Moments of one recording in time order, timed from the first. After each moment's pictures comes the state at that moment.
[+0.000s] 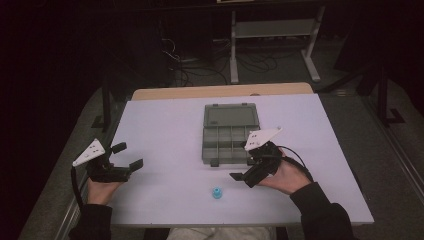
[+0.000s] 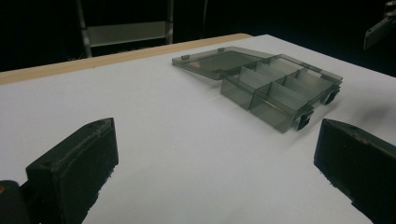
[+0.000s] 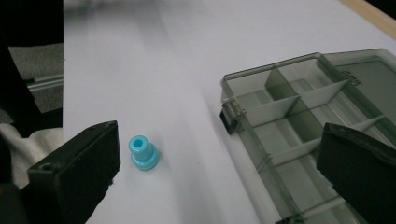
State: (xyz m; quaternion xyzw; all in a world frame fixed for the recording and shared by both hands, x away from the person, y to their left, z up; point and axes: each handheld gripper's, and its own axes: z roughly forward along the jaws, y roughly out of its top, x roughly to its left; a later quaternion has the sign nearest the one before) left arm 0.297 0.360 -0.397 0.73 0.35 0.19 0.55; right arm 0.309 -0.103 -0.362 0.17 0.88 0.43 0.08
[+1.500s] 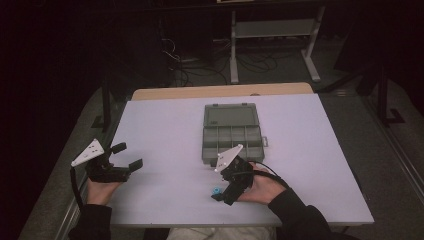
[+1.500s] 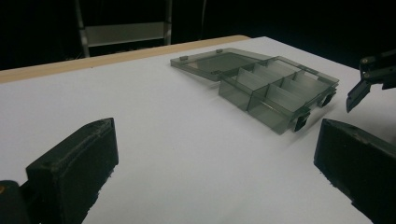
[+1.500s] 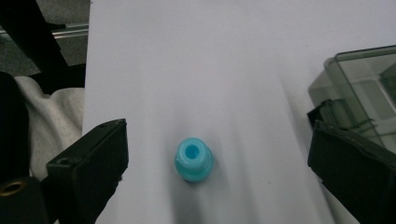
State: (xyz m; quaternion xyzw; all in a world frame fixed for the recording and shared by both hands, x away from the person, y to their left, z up) left arm 0.296 0.362 -0.397 0.73 0.35 0.18 0.55; right arm 0.297 -0.037 -0.406 0.10 0.93 0.35 0.02
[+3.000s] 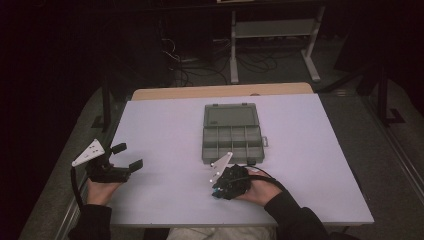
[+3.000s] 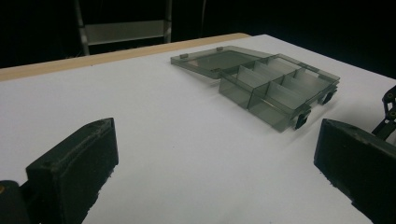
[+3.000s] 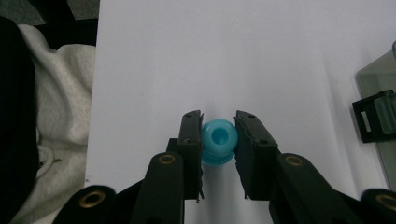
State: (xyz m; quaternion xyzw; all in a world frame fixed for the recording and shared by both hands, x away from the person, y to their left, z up) left arm 0.296 0.362 -0.398 0.73 0.35 0.18 0.55; right arm 0.290 -0.026 -0.415 0.05 0.96 0.29 0.01
